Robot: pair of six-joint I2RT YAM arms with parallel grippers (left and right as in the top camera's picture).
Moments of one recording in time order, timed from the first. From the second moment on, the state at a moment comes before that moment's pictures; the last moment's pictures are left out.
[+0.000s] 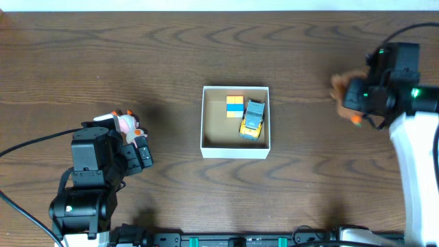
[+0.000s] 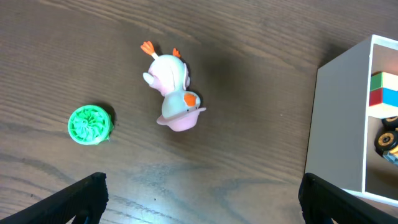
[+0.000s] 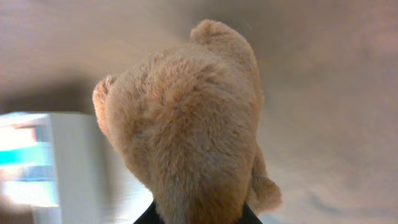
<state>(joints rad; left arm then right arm) 0.01 0.77 0.85 -0.97 -0.03 -0.23 -0.01 1.37 1.35 -0.98 0.01 0.26</state>
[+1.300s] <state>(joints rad) 0.01 0.77 0.85 -0.97 -0.03 -0.23 0.77 1.83 1.36 -0.61 0.11 0.89</state>
